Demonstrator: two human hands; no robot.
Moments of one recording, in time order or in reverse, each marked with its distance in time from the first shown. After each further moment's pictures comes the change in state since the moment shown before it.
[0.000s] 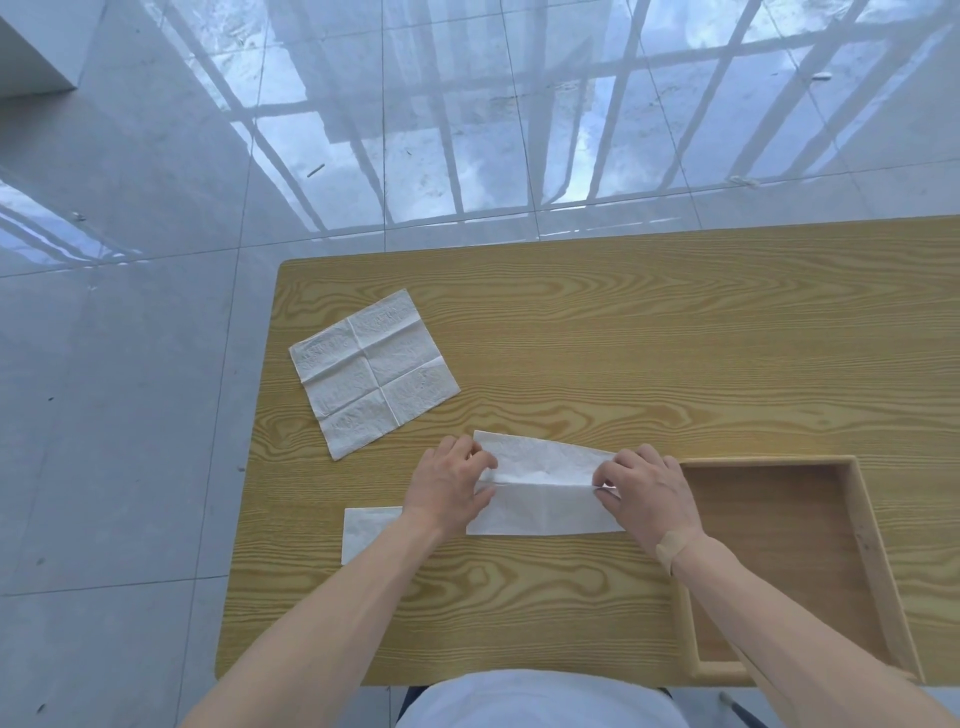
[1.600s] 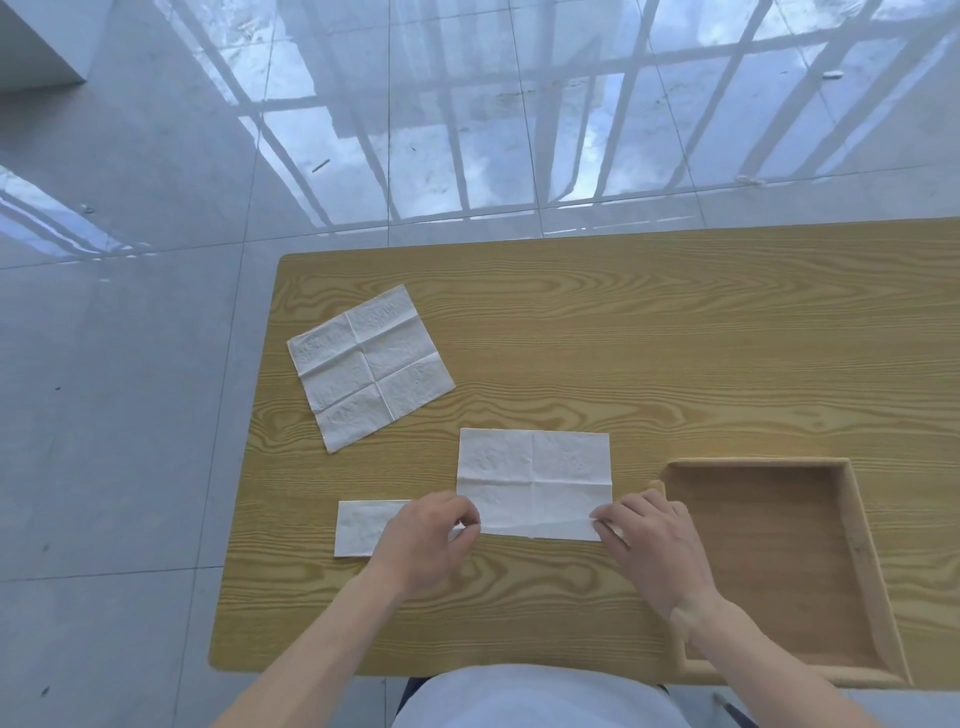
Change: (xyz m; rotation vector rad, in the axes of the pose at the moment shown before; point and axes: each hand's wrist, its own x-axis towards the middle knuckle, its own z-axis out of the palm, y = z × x) left_hand -0.066 0.015 -0.014 -0.315 -0.077 -0.078; right_hand -0.056 0.003 0.008 0.116 0.166 -0.072
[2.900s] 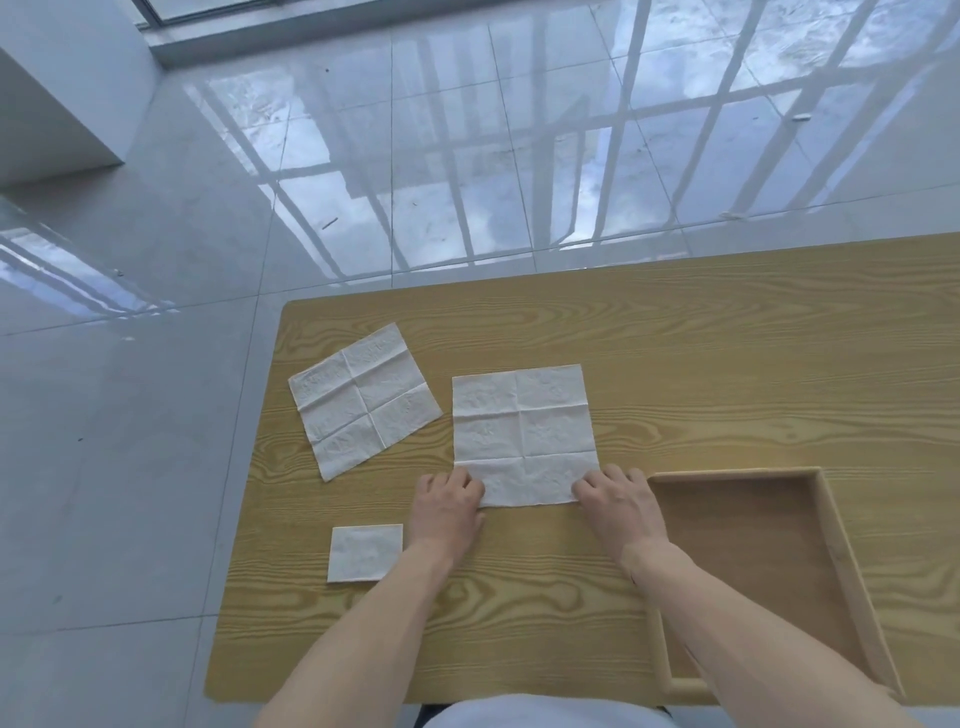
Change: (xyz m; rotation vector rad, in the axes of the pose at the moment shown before) left_hand 0.061 0.026 0.027 0.574 0.088 -0.067; right_hand 0.054 0.001 -0.005 -0.379 -0.244 -0.041
